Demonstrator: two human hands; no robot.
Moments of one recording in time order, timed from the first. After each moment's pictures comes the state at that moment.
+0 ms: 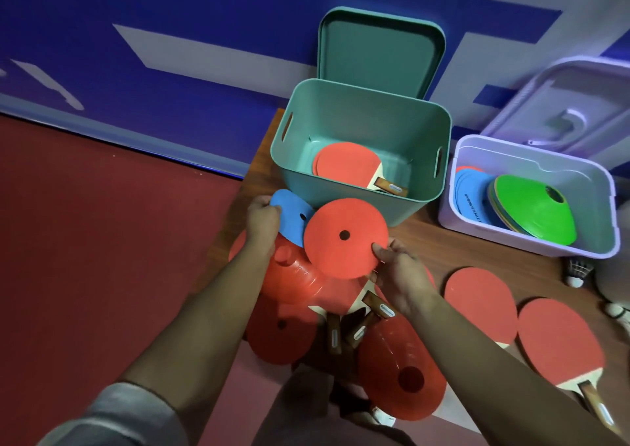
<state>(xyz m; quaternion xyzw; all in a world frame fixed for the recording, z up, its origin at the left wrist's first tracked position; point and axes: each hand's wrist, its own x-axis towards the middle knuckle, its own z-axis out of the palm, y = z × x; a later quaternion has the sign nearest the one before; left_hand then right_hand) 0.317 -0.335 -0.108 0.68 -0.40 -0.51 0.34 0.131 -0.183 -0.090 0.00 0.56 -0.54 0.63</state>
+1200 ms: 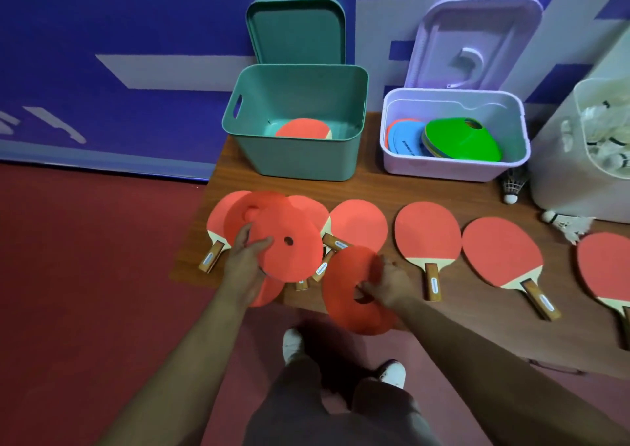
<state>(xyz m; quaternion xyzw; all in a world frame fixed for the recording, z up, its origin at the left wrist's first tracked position) 0.324 -0.119 -0.066 0.56 -0.31 -0.68 0.37 0.095 0.007 -0.138 -0.38 0.82 -0.08 0.42</state>
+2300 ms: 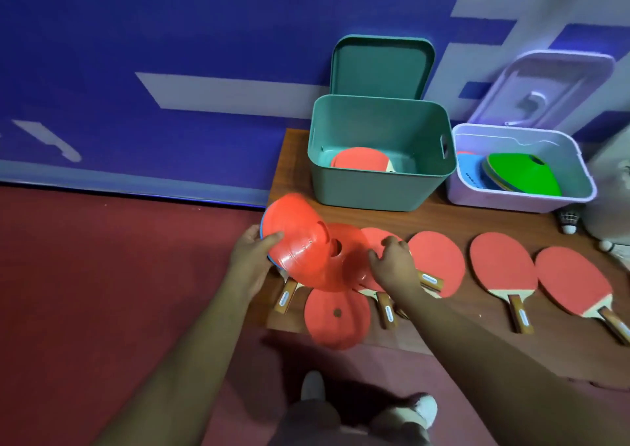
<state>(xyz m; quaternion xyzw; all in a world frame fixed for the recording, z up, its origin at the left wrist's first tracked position) 0.476 -0.297 -0.059 0.52 -0.37 -0.70 0.32 0.262 -0.173 -0.080 -0.32 0.89 -0.19 0.28</state>
